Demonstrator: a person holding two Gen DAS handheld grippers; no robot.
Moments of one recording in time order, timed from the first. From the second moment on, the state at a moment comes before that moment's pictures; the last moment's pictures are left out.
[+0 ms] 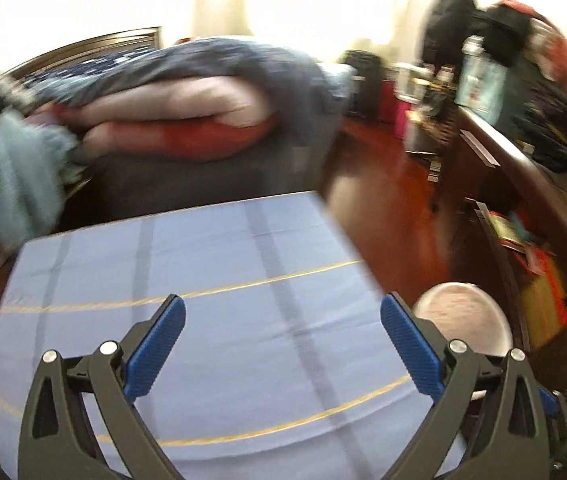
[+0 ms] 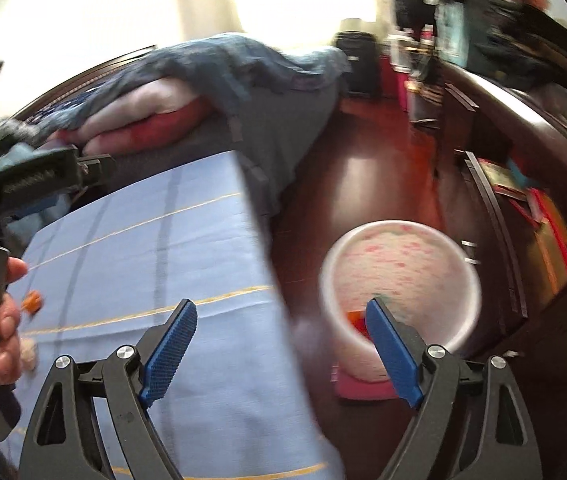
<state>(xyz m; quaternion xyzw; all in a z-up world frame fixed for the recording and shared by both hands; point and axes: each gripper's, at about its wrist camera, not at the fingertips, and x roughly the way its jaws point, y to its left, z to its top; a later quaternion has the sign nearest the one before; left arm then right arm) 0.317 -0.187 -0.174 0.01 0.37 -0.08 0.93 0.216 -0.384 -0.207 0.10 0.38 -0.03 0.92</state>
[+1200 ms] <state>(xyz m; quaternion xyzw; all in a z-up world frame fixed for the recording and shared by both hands) 0.314 0.047 -0.259 -0.05 0.45 0.04 0.89 0.223 -0.142 -0.223 -0.02 0.42 0.18 0.89</state>
